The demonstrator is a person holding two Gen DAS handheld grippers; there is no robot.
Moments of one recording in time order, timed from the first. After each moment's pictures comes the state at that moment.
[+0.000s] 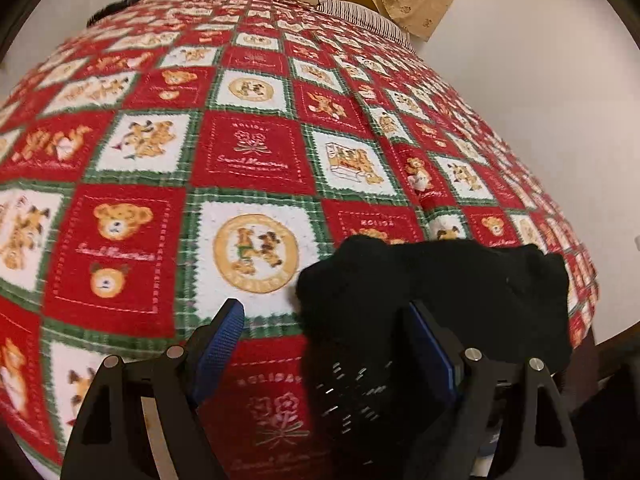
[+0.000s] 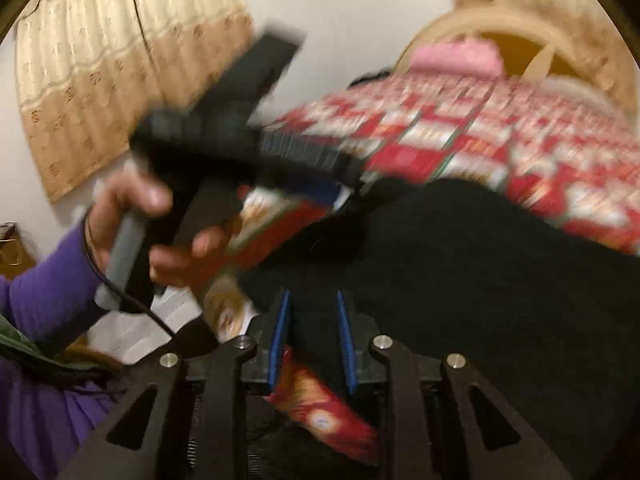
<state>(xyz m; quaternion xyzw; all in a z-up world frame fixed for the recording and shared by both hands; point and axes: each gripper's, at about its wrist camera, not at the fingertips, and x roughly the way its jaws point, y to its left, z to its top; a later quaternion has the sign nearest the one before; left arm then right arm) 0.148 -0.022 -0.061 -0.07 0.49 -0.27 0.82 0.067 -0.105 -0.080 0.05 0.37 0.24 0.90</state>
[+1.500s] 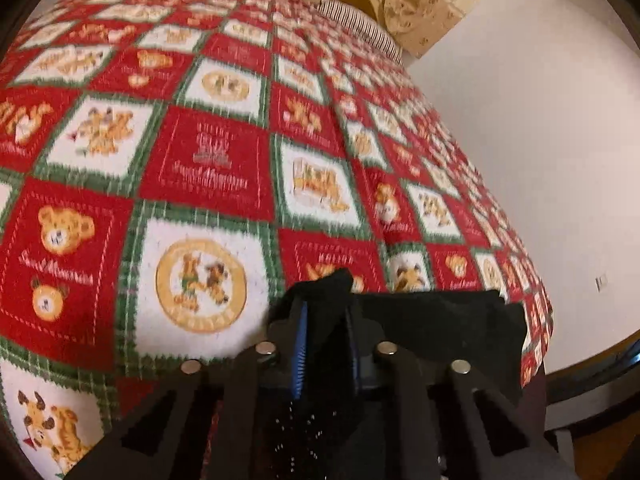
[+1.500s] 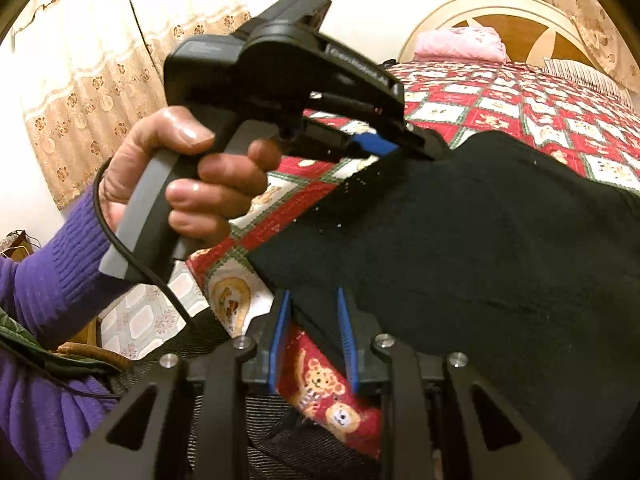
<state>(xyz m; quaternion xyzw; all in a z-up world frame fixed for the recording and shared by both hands) 0.172 -0.031 -0.057 -0.16 0.49 -0.30 0.80 0.051 -0.102 -0.084 0.07 0.36 0.24 0.90</state>
